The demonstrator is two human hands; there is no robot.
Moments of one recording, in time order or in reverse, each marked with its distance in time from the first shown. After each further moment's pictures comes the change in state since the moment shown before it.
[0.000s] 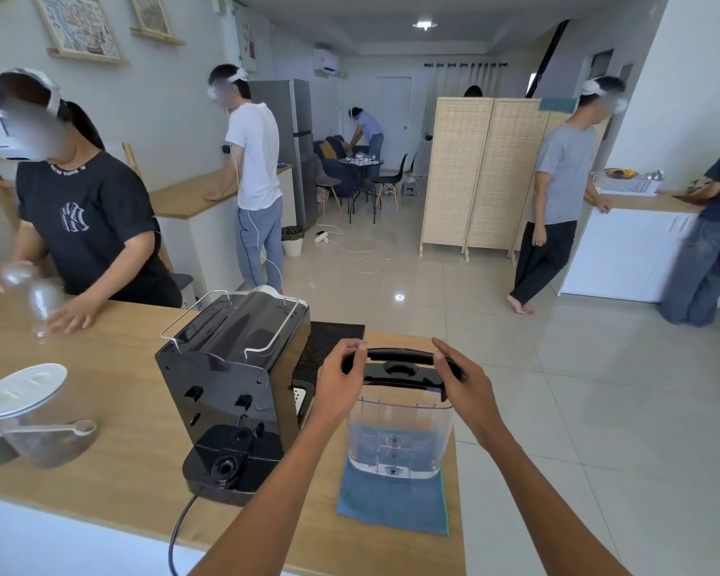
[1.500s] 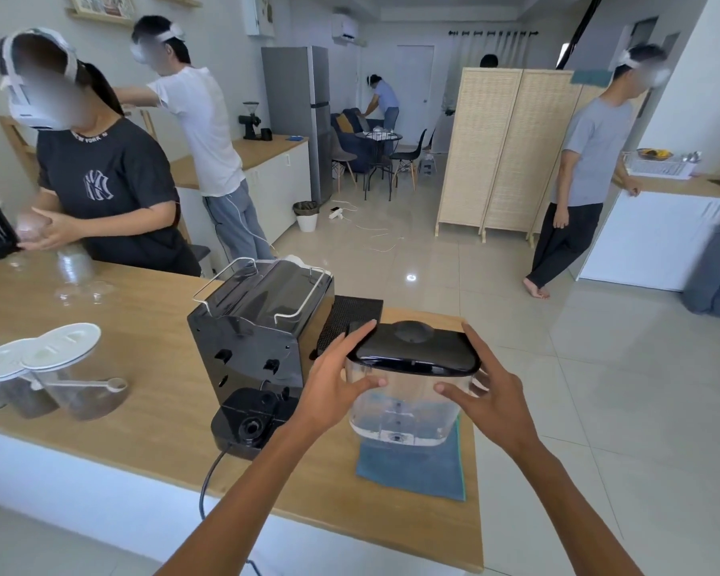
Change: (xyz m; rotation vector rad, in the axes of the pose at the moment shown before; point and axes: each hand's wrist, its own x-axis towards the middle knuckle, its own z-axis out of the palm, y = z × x) left_hand -0.055 -0.007 -0.064 0.156 -0.208 0.193; right_hand -0.056 -0.010 0.000 -0.024 -0.128 -0.115
